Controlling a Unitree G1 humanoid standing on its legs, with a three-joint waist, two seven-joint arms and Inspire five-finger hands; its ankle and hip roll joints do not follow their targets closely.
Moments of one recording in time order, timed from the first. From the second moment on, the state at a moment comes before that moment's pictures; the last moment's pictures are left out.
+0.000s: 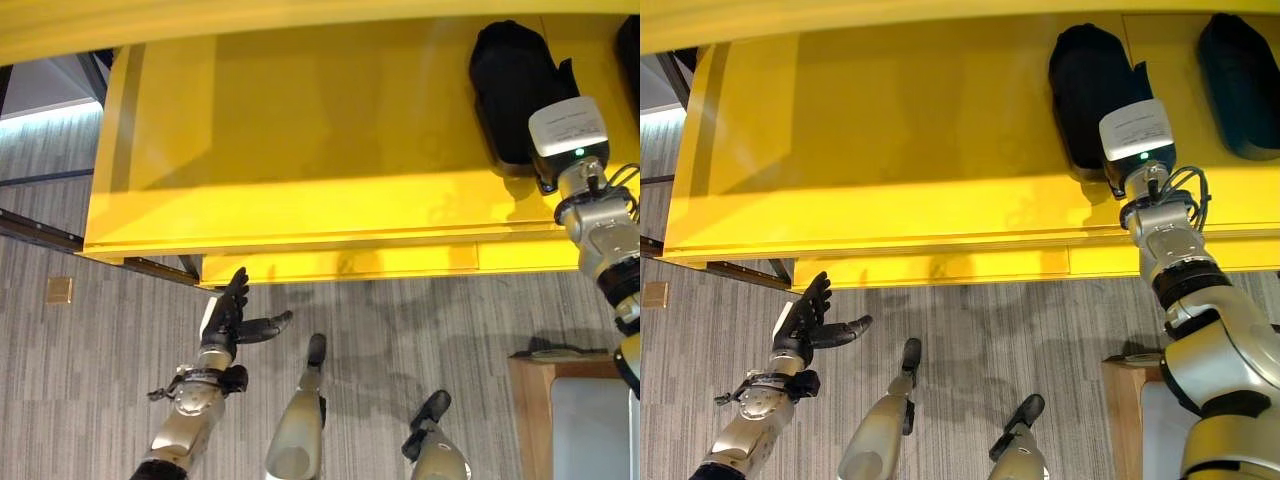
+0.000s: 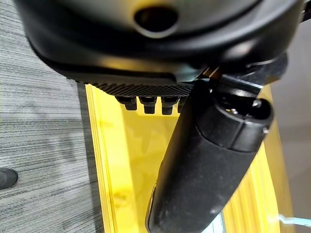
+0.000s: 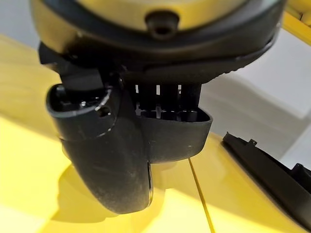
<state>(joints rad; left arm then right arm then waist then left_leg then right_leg) 0.01 0.49 -0.21 0.24 -0.43 -0.16 0.19 -1.11 -0.86 0.78 0.93 -0.81 0.13 -0.33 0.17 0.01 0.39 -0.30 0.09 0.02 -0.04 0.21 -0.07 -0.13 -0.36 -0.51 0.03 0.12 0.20</state>
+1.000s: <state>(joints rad) -0.01 0.49 -0.20 0.28 -0.43 -0.16 0.20 -1.16 -0.82 0.85 0.59 -0.93 0.06 -0.22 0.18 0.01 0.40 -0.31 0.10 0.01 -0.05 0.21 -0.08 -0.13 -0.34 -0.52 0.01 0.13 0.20</state>
